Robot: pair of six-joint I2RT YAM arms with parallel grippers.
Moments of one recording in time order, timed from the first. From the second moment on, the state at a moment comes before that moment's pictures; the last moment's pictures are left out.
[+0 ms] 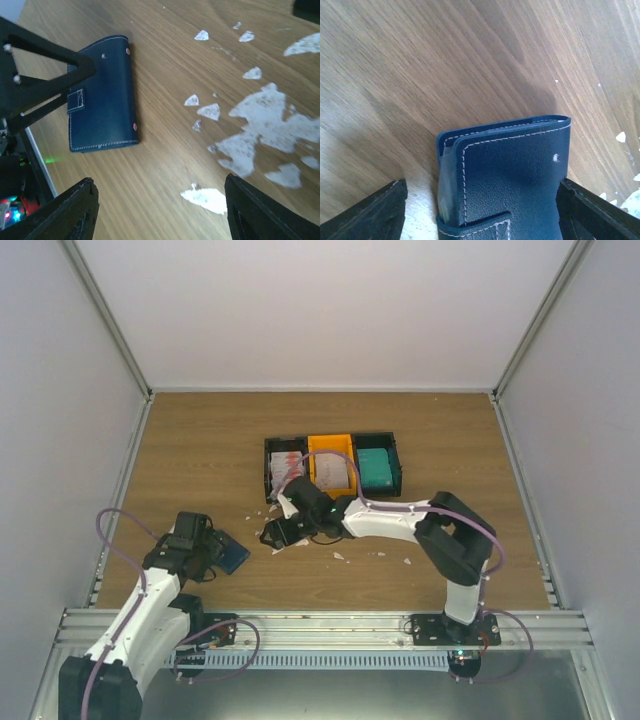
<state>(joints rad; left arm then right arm) -0.12 0.76 0.34 -0.70 -0.05 -1.07 0.99 1.83 1.11 -0.11 -0.34 0.50</state>
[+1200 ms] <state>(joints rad) -0.12 0.62 0.15 -0.28 0.22 -0.96 0.95 2.14 1.30 0.02 -0.59 0.60</state>
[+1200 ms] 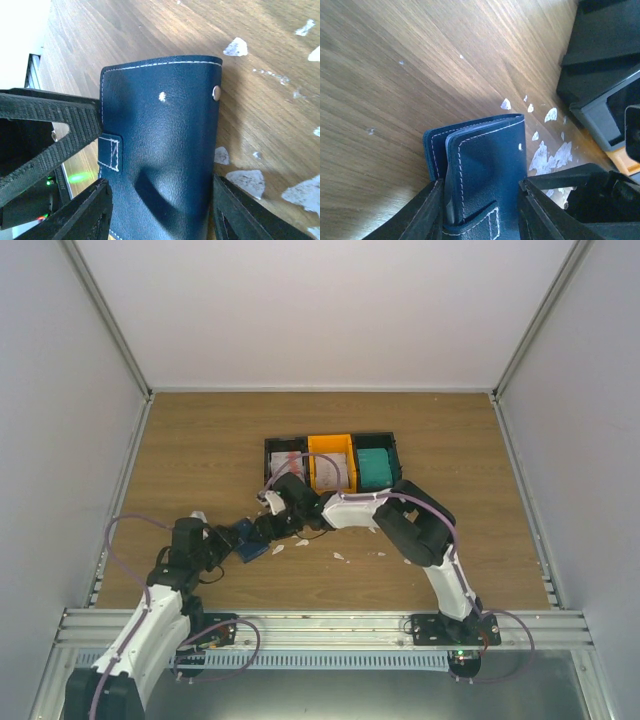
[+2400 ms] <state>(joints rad) -0.12 0.86 0.30 -0.32 0.38 -0.83 0.86 1.92 1.13 -0.03 -0.45 0.63</state>
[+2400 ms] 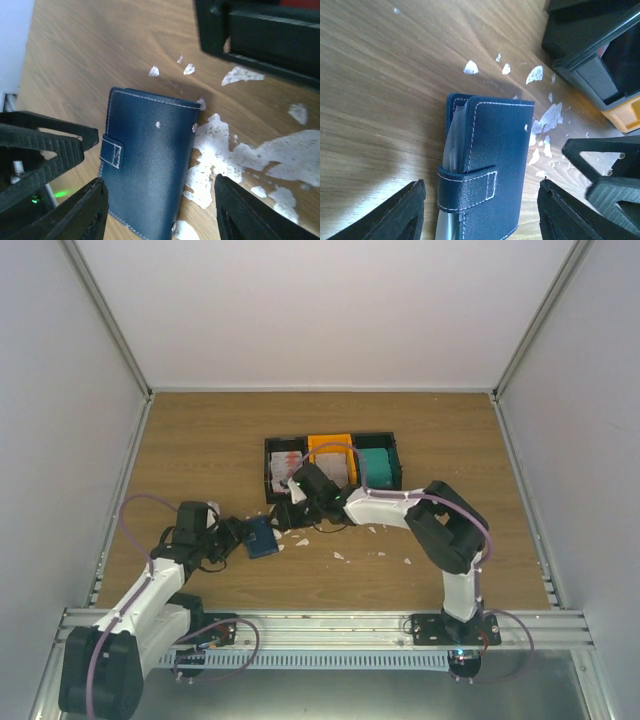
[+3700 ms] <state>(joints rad) -0.12 0.88 0.37 -0.08 0.80 -0.82 0.79 1.61 0.96 0.05 -0.47 0.73</state>
